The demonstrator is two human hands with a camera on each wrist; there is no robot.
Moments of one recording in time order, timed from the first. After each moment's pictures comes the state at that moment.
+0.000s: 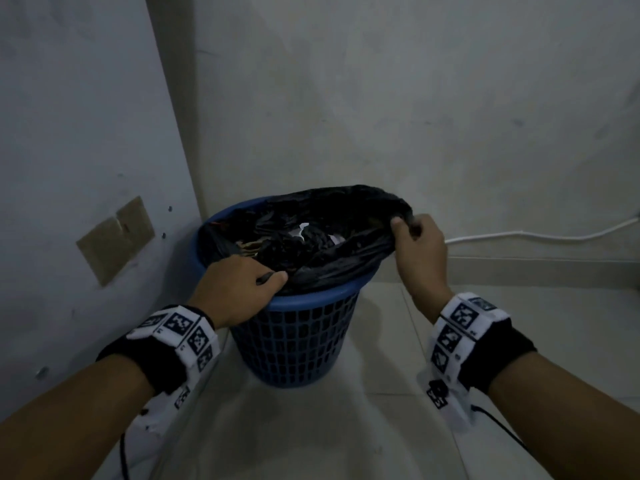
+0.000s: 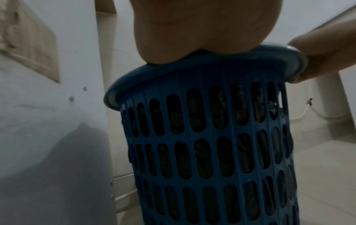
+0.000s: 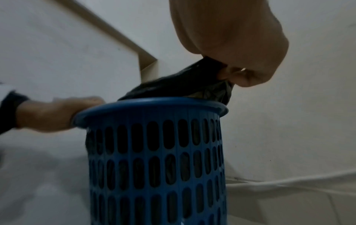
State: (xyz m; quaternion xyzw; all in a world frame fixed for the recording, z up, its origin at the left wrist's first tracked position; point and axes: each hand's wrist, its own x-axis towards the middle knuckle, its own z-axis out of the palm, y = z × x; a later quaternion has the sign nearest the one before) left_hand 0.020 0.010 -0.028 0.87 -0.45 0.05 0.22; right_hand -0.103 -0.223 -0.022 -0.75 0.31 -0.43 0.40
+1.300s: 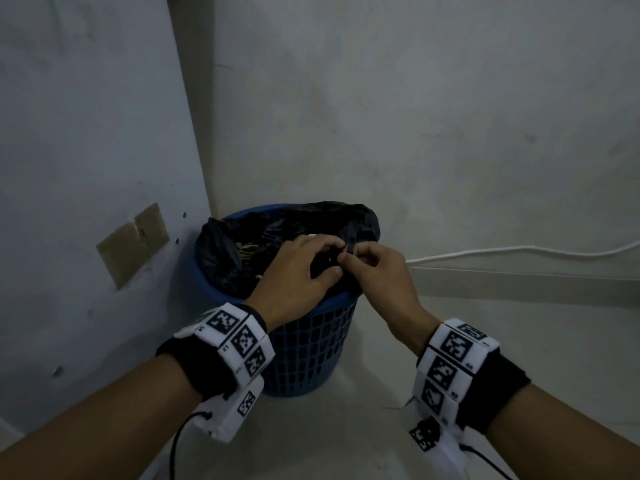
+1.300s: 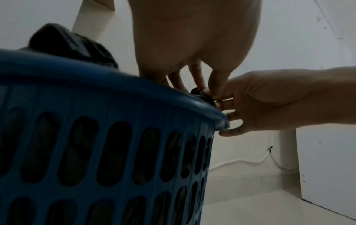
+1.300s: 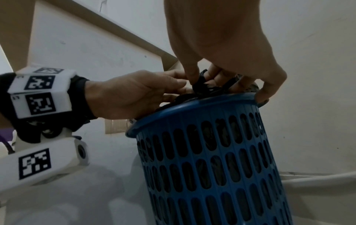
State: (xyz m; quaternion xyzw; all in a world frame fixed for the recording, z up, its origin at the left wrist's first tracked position) left_hand -0.016 -0.035 -0.008 0.79 -0.46 0.00 0.40; right_hand -0.099 -0.164 -0.015 -0.78 0.18 -0.29 0.53
